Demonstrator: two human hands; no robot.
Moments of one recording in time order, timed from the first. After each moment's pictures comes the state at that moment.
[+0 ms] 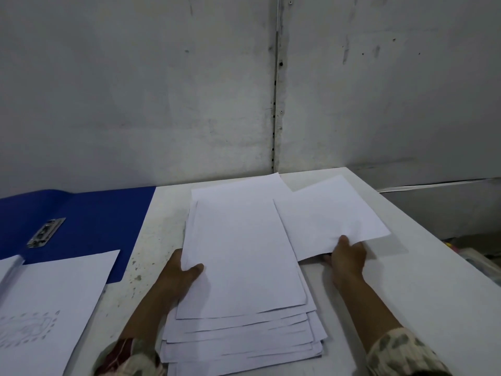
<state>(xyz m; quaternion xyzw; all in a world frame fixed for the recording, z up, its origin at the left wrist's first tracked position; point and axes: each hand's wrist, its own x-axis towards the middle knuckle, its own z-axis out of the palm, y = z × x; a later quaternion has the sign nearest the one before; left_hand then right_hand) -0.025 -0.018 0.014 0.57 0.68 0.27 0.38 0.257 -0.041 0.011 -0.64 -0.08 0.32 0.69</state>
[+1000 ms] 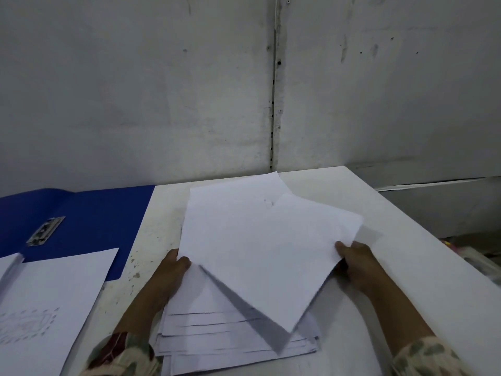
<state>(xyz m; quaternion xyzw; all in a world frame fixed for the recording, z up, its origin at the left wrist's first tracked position) -0.028 -0.010 0.014 0.52 0.67 0.29 0.44 0.297 -0.059 0.002 -0.69 -0.21 0.41 0.55</state>
